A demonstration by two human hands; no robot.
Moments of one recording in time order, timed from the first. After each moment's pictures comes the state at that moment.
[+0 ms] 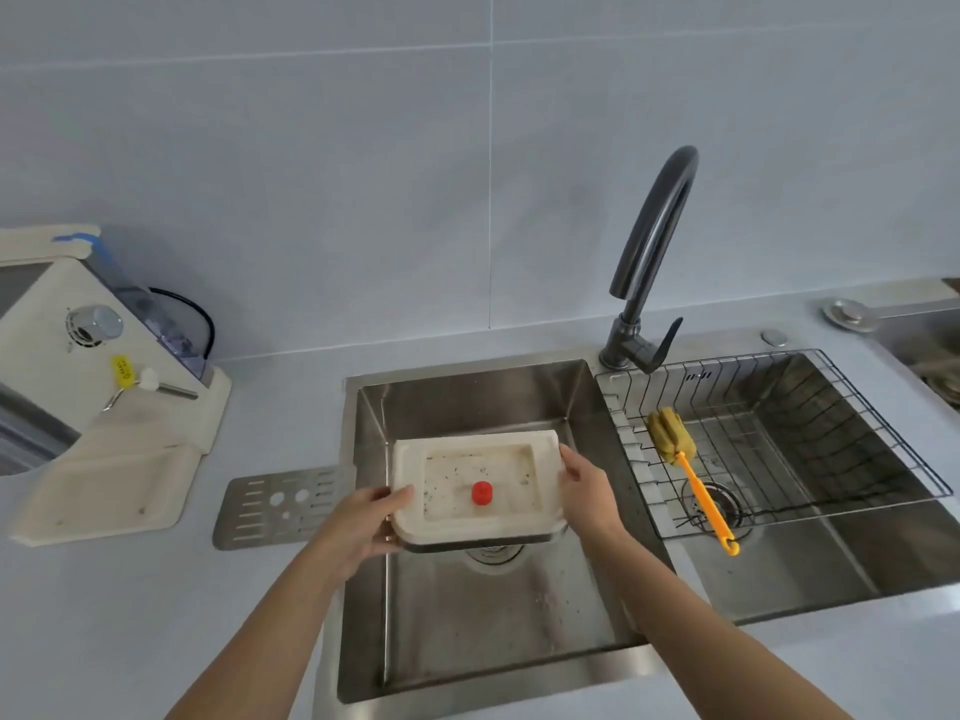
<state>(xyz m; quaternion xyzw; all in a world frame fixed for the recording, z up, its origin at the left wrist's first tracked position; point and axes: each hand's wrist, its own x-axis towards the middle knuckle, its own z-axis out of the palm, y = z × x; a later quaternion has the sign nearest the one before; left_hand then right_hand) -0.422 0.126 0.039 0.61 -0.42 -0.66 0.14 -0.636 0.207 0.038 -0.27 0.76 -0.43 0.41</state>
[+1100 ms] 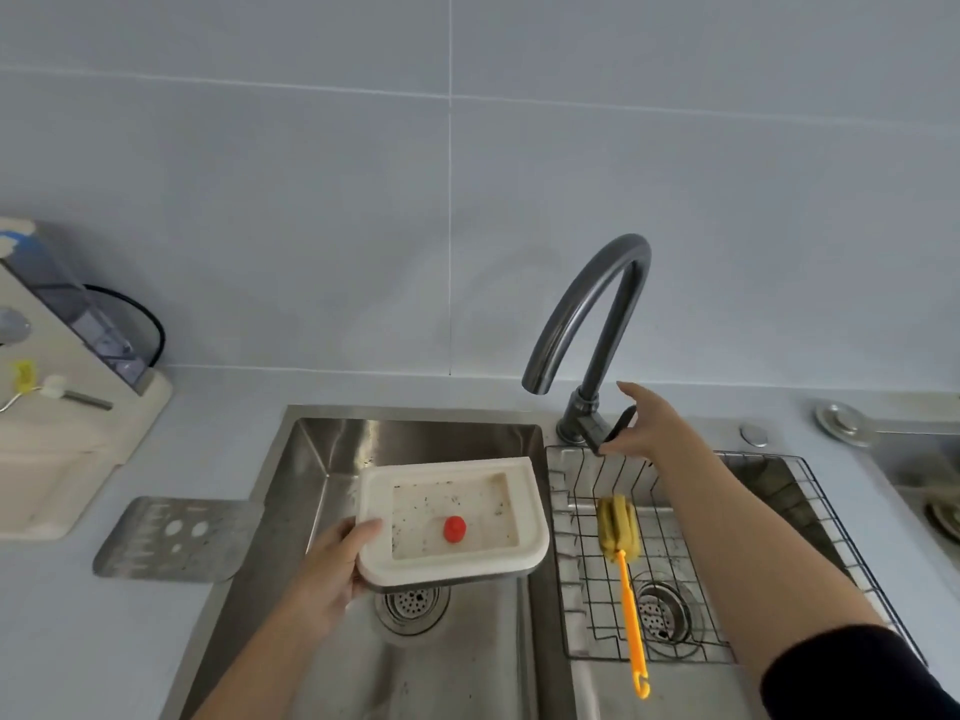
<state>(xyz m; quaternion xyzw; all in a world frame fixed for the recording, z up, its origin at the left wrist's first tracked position) -0.526 0.139 0.021 0.60 -0.30 -0.67 0.32 -0.822 0.122 0.149 -0.02 0.68 -0.51 0.53</state>
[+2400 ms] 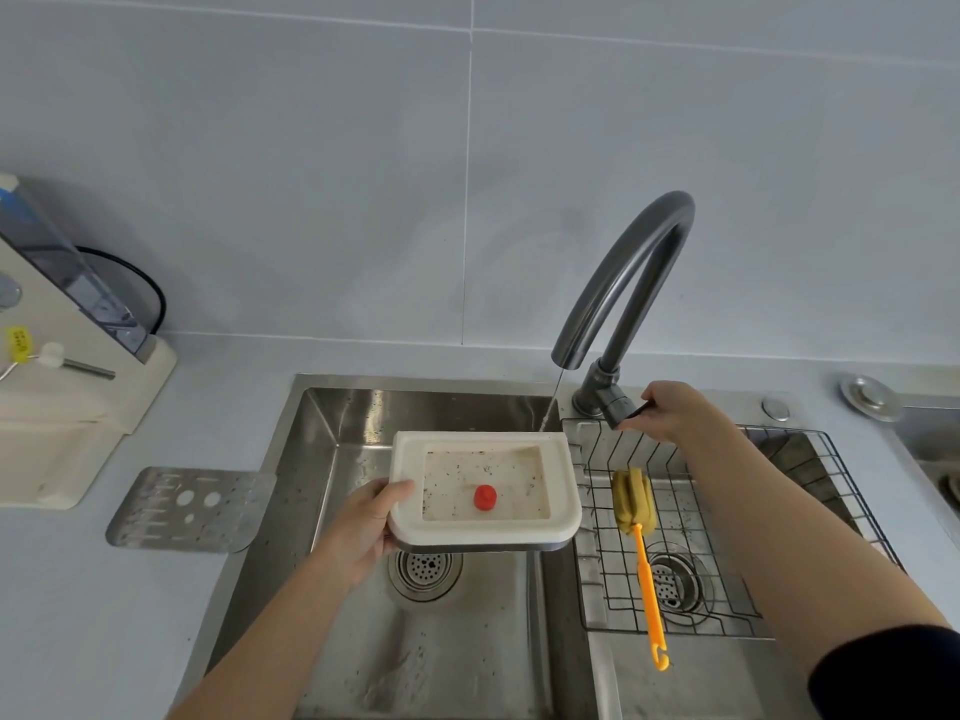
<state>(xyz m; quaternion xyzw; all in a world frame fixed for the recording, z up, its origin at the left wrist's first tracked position) -0.539 0.123 0.023 0.57 -0.31 -0.70 0.29 -0.856 0.091 0.082 0.05 0.66 -0.50 0.56</state>
